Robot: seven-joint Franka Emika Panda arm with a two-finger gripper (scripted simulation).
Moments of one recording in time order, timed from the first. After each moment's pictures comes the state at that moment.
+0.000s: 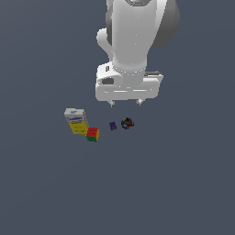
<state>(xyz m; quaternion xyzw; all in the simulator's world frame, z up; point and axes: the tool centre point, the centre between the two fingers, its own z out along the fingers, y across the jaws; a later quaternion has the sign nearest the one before) -0.009 0.030 0.294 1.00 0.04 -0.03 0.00</state>
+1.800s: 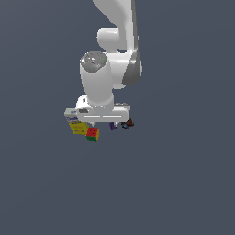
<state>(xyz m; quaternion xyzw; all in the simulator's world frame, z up) -0.002 -0.056 0.177 1.00 0.00 -0.01 0.00</state>
